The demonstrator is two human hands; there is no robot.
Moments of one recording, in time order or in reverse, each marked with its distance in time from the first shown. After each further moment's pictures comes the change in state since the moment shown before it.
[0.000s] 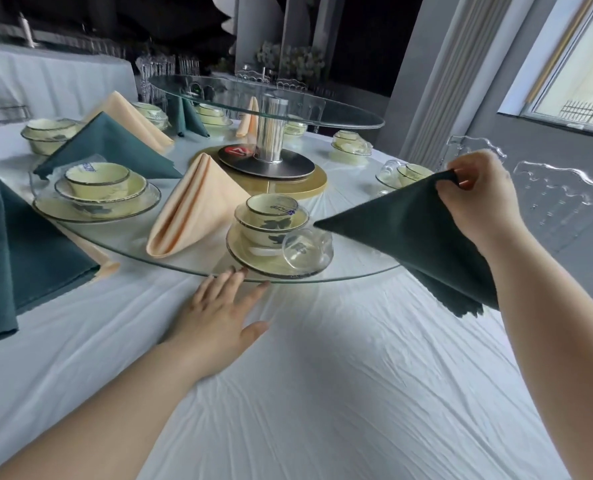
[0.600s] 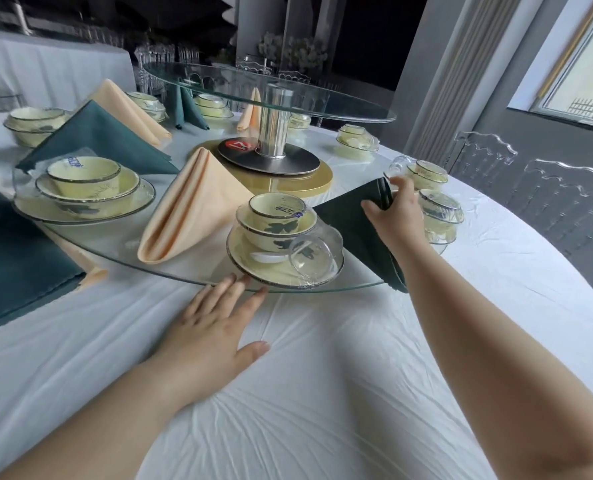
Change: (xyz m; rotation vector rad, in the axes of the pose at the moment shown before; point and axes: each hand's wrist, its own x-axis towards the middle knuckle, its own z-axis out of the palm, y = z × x) left_hand 0.006 -0.011 0.002 0.023 -0.031 0.063; right_hand 0.014 0.014 0.115 0.076 -0.193 0.175
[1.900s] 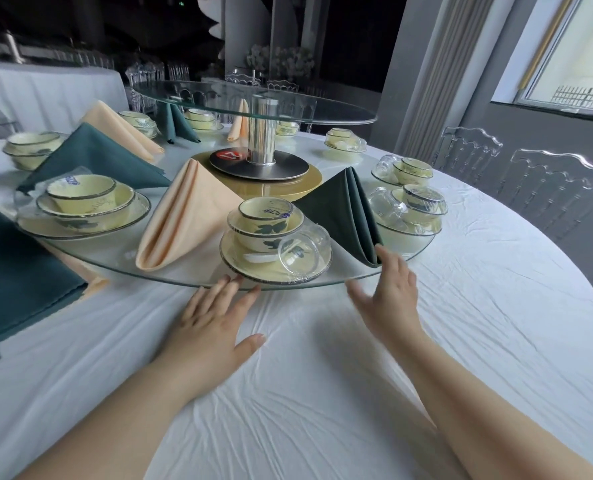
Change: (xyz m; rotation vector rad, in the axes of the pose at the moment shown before) left_hand -0.002 0.005 0.003 -0.078 0.058 -0.050; right_hand -0.109 0.037 -0.004 -0.163 -0.027 -0.105
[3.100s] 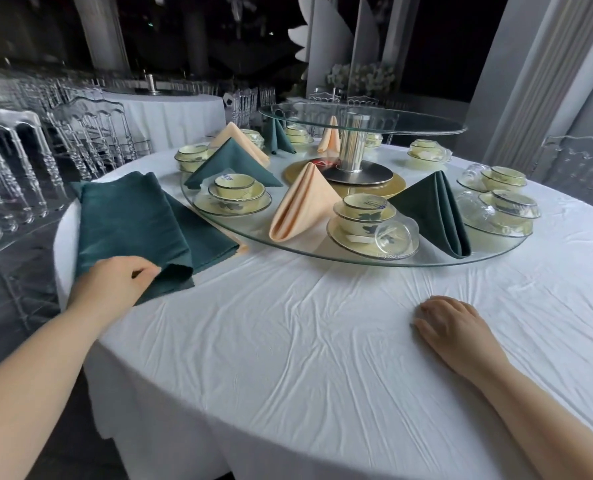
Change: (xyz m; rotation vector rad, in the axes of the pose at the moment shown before) left_hand -0.145 -0.163 -0.065 -0.153 0.441 -0.659; right_hand -0.078 -0.007 -0.007 -0.208 -0.270 -0.192
